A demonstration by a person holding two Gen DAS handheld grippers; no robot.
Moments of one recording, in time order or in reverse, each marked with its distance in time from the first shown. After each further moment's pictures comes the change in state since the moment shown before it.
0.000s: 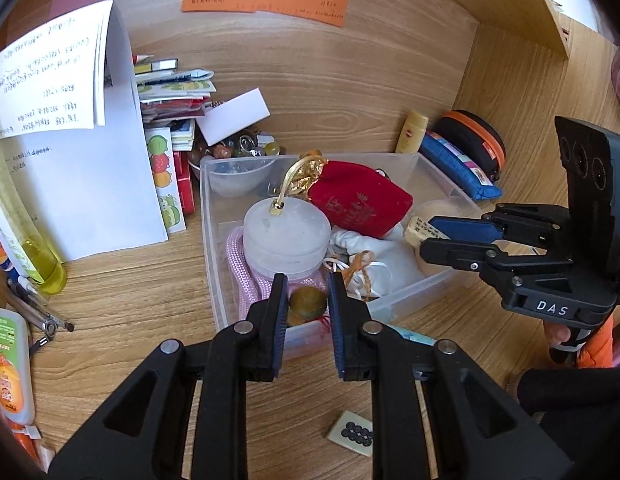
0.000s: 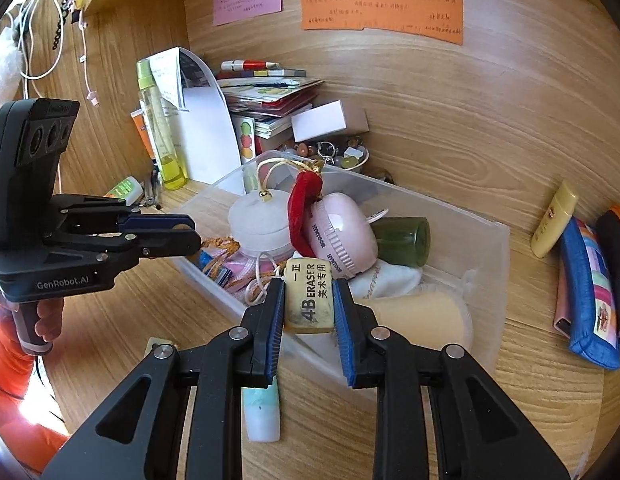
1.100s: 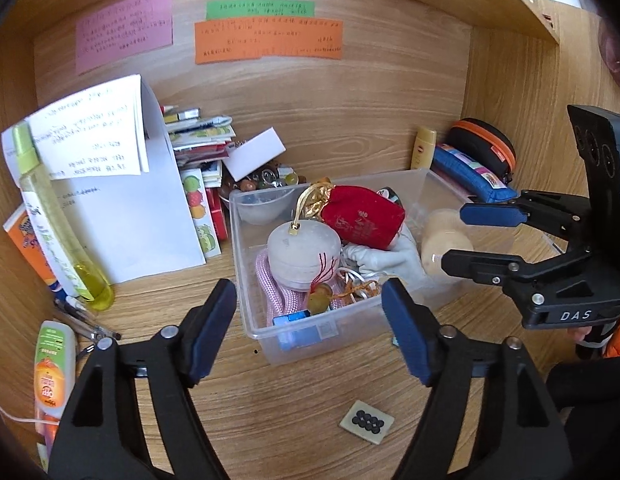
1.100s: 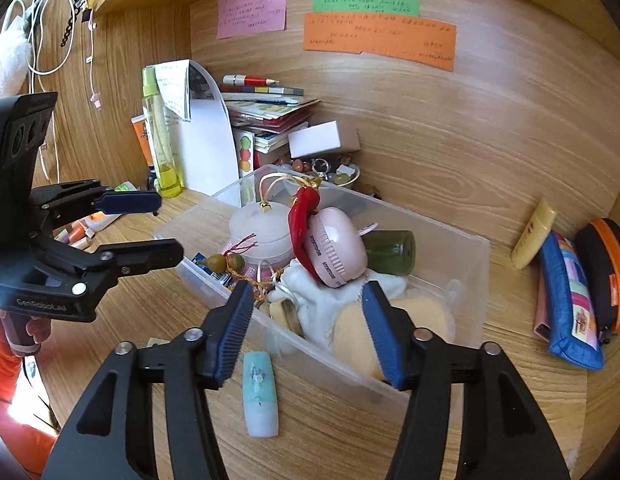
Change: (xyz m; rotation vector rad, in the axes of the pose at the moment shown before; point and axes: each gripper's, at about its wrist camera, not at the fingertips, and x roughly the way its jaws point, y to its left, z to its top) left arm -0.032 -0.018 -0.008 0.087 -0.111 0.152; right arm -0.021 0.011 -0.006 -0.028 -0.064 -0.067
